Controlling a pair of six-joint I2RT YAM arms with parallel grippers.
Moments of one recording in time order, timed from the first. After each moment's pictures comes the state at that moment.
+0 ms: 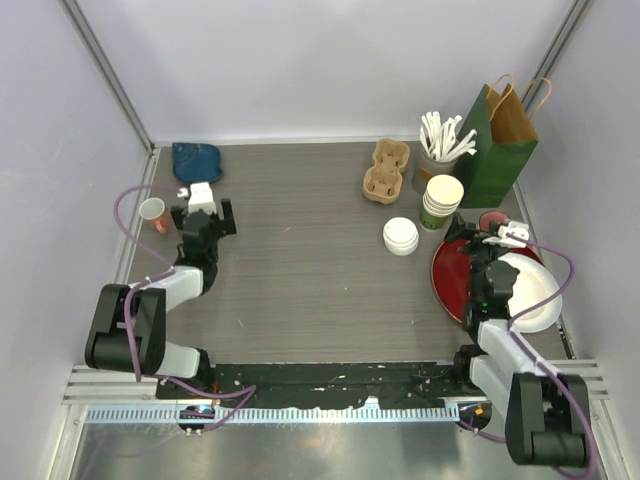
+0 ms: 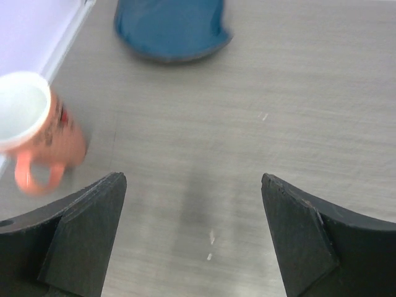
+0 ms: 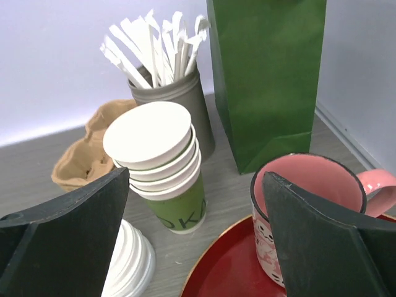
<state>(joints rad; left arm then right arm) -0.12 1.42 0.43 0.74 -0.35 -0.04 -0.05 0.95 0.13 0.99 0.13 0.18</state>
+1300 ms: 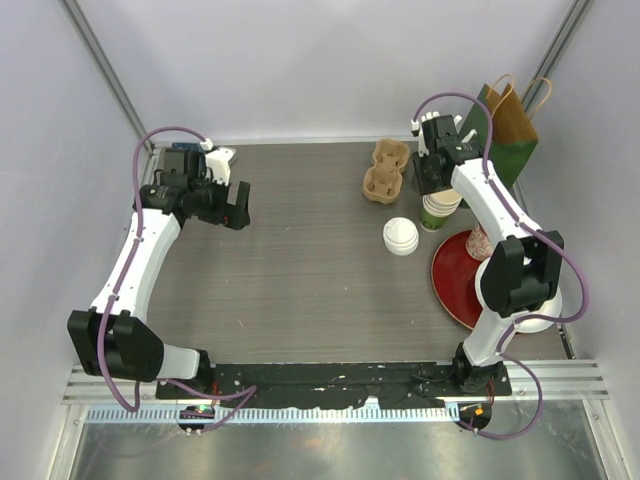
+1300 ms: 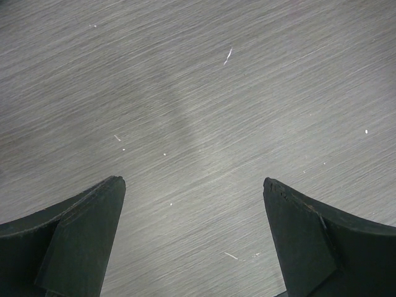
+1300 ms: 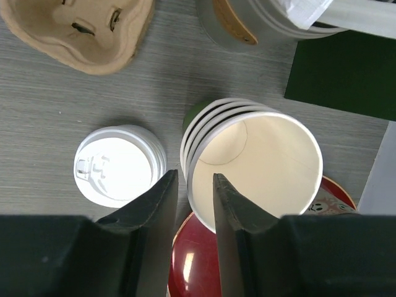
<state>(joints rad) -0.12 1.37 1.33 -0.82 0.27 0.15 0.20 1.75 1.63 -0.82 0.19 -0.07</state>
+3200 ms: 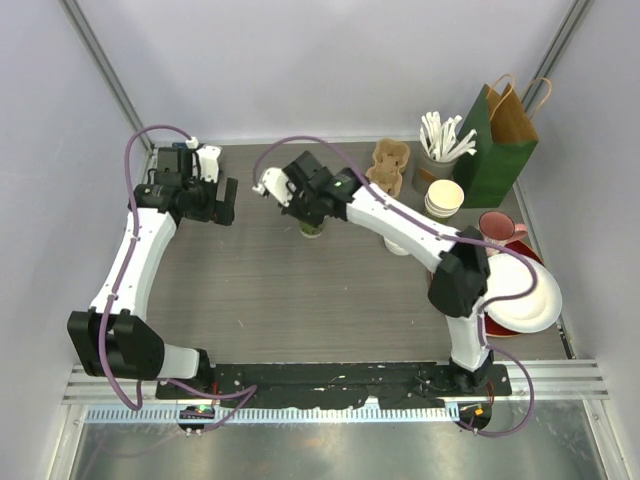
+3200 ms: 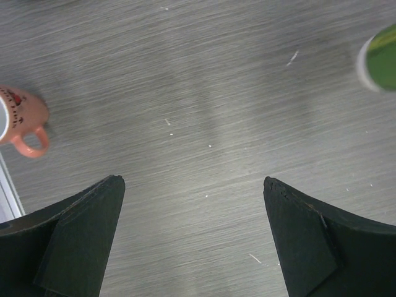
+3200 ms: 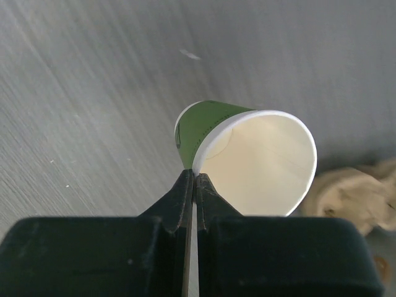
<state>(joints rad) -0.08 1.37 1.34 -0.82 0.12 0.13 0.83 1.93 1.93 -0.83 0.09 -0.42</state>
